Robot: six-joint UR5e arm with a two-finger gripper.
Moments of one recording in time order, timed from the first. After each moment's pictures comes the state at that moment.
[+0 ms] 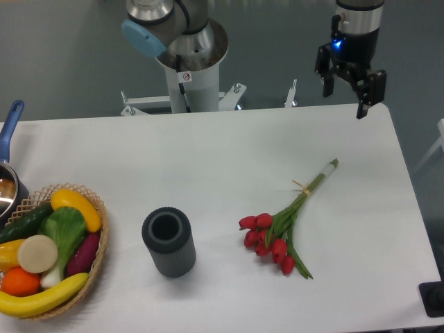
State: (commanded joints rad) arm 2.95 -1.56 -1.76 -1.14 1.37 1.92
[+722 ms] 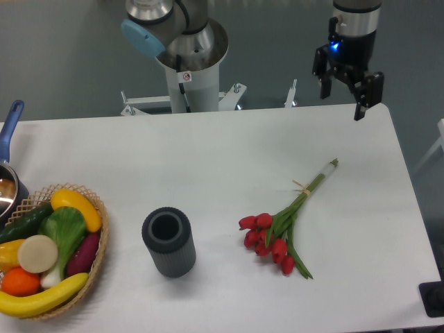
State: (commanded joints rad) arm 2.93 -1.56 -1.80 -1.08 1.36 1.79
